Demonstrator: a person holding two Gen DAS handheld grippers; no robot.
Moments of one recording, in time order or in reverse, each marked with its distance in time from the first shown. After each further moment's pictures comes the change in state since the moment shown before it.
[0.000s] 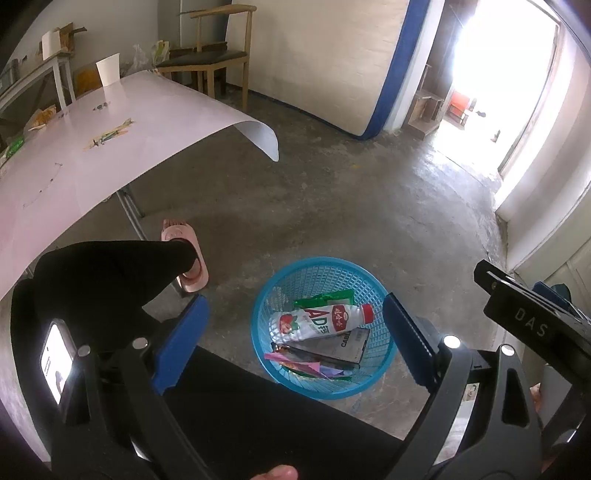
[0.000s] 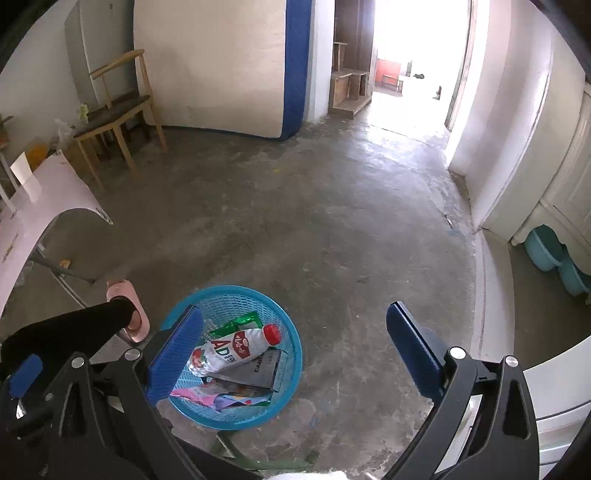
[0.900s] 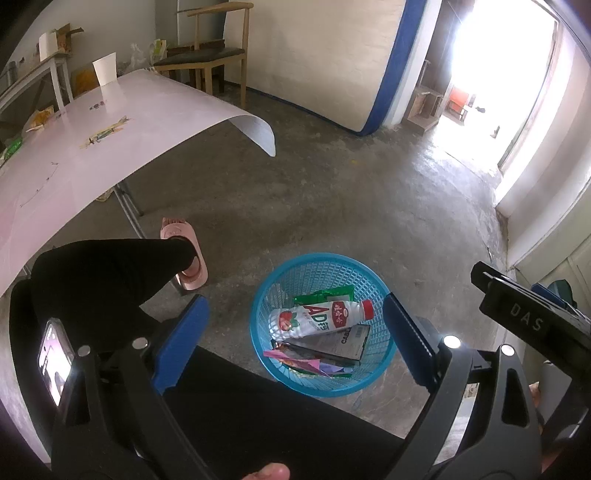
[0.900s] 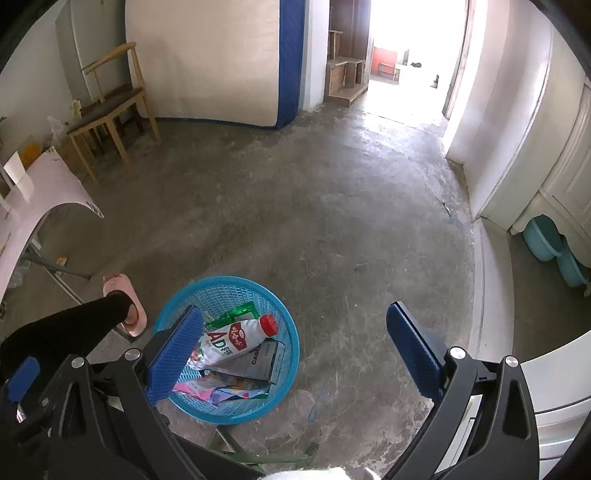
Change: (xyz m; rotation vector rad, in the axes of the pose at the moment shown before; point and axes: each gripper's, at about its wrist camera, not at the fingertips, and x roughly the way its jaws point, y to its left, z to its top) left arm 0.003 -0.003 -0.001 0.007 0.012 0.003; right arm 0.008 -0.005 0.001 0.009 0.042 -0.008
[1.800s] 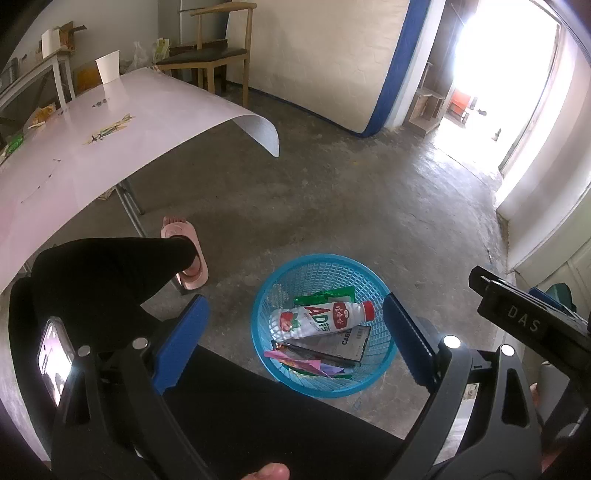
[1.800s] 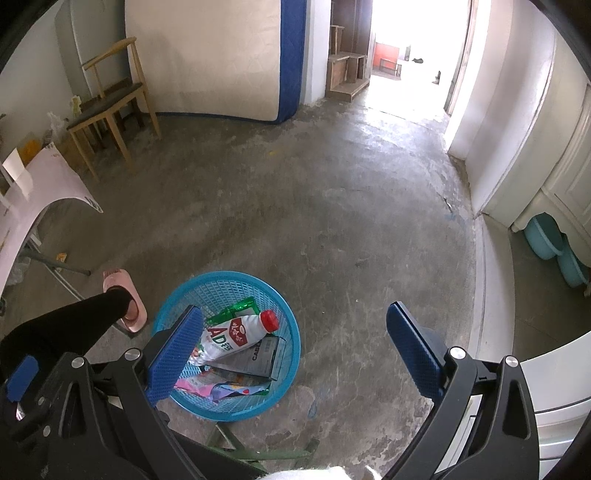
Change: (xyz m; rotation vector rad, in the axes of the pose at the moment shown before) left arm -0.002 0.003 -0.002 -0.013 -0.006 0.002; right arm 0.003 0.001 -0.005 0.001 0.015 0.001
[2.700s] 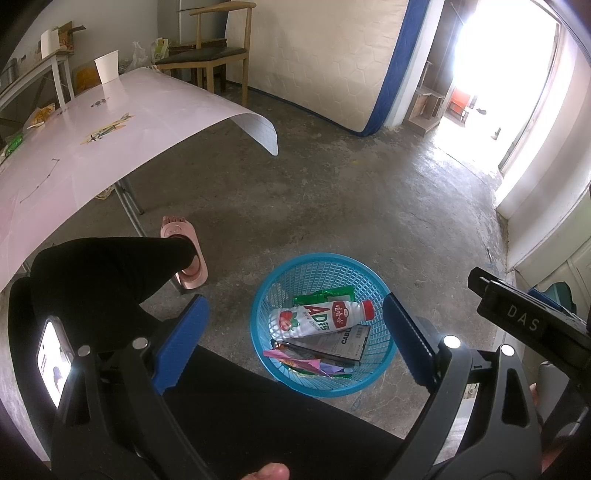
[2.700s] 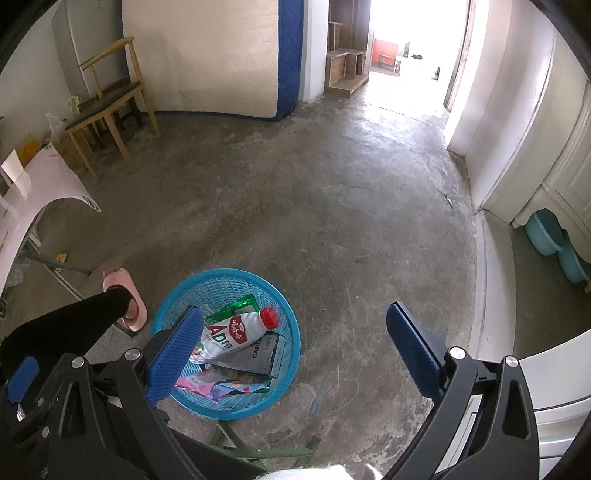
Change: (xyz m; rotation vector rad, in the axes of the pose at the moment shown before) left arm 0.000 0.000 0.001 0.000 0.002 0.001; right arm 0.003 0.000 0.000 0.001 0.009 0.002
